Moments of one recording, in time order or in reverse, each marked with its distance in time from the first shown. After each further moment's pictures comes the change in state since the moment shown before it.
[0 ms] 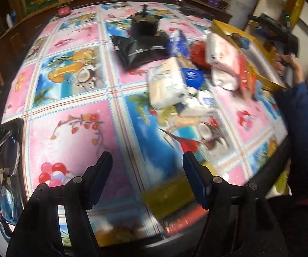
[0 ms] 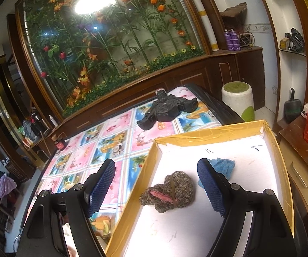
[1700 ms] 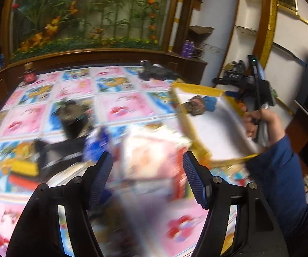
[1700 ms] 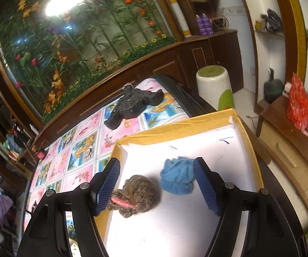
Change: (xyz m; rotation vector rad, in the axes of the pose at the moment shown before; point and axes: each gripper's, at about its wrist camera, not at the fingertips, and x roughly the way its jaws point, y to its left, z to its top) left arm 0.006 -0.103 0.095 0.020 -0.411 -0.031; right arm 0.004 -0.033 0.033 0.101 0.073 -0.126
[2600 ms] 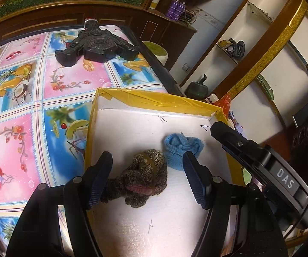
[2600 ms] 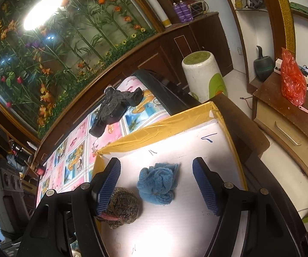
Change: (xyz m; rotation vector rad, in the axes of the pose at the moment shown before) left arm 0.242 -0.133 0.141 -0.093 0.353 -0.218; right arm 0.020 -0.044 0.023 0.180 0.054 -0.004
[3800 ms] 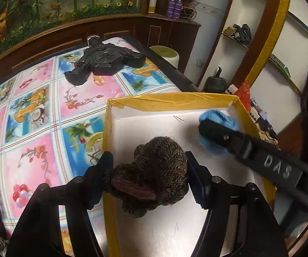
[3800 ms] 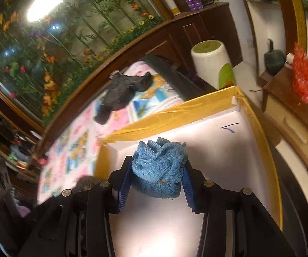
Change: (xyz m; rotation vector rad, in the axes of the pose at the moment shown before) left arm 0.009 -0.011 -0.003 0.161 -0.049 0.191; right arm 0.043 0.011 0.009 -0.018 0.093 0.012
